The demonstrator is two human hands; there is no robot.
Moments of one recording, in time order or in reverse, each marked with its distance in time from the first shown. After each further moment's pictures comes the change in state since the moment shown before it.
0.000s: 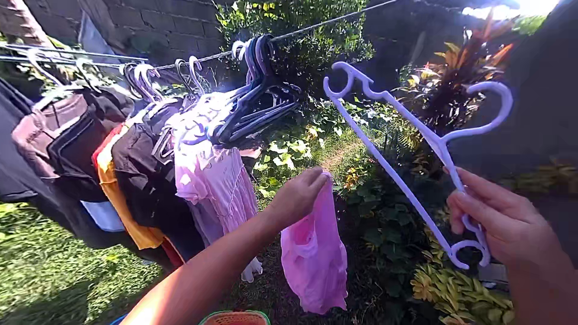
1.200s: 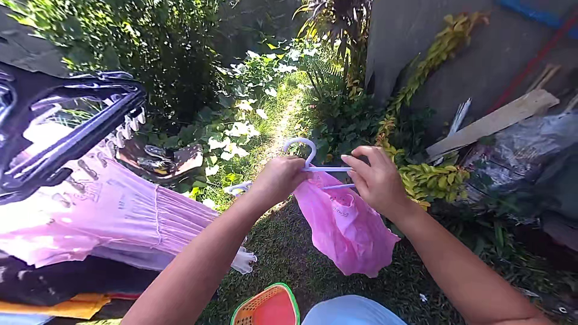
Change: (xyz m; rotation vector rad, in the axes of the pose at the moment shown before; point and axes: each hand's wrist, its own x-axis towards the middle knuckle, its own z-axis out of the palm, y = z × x) left_hand 0.077 0.162 0.060 -0.387 -0.521 0.149; right_hand -0.144 0.083 0.002 -0.756 0.356 -0.144
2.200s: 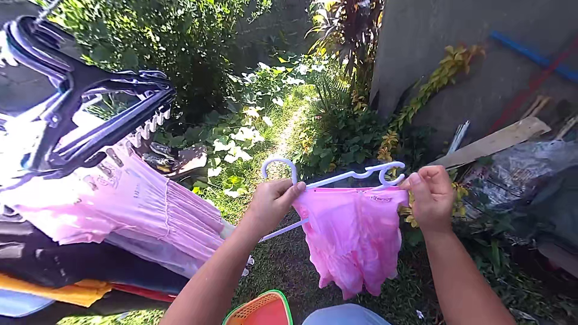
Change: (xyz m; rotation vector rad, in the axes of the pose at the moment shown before) left_hand -0.079 0.012 -0.009 -0.409 0.224 -0.316; right_hand -0.033 0.004 -0.031 0.569 0.333 0.267
